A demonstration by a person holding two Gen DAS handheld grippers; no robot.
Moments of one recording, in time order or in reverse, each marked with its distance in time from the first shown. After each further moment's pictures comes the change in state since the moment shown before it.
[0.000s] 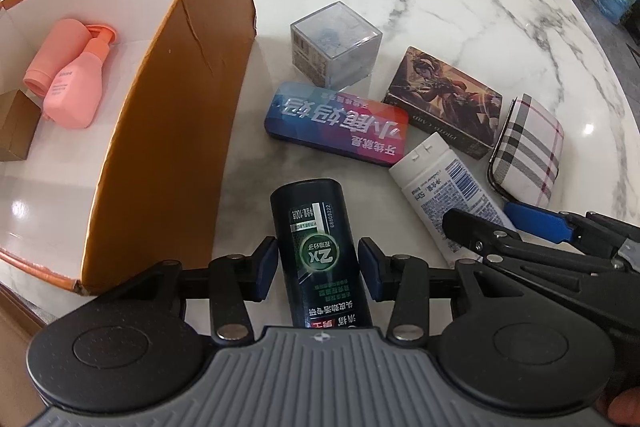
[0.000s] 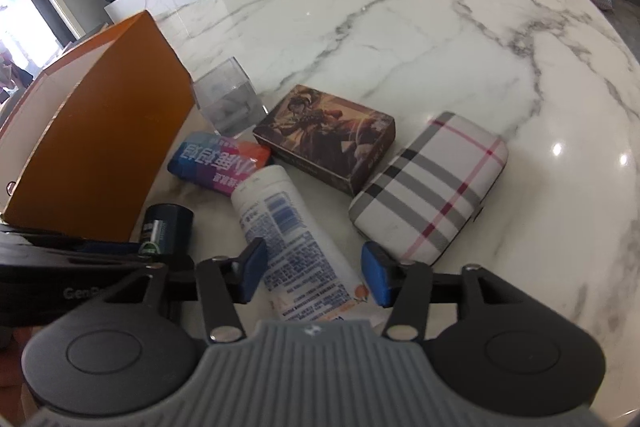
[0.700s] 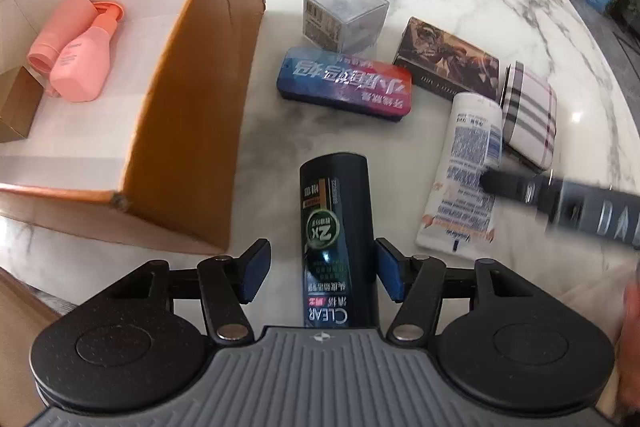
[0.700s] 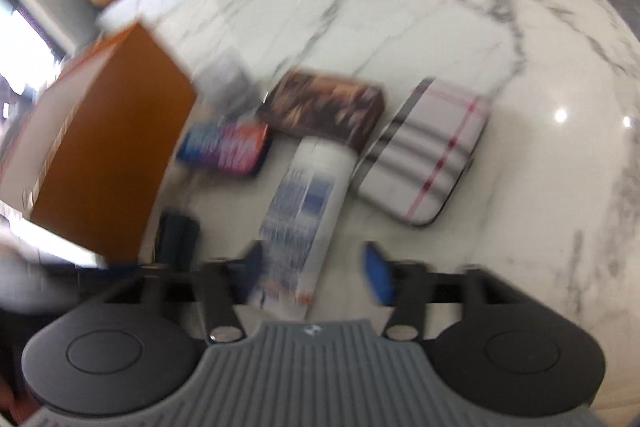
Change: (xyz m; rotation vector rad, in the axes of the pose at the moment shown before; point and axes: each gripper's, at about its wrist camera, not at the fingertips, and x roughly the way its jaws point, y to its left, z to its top) left arm 0.001 0.016 -0.024 0.035 0.016 -0.031; right arm -0.019 -0.005 -0.010 0.129 0.009 0.032
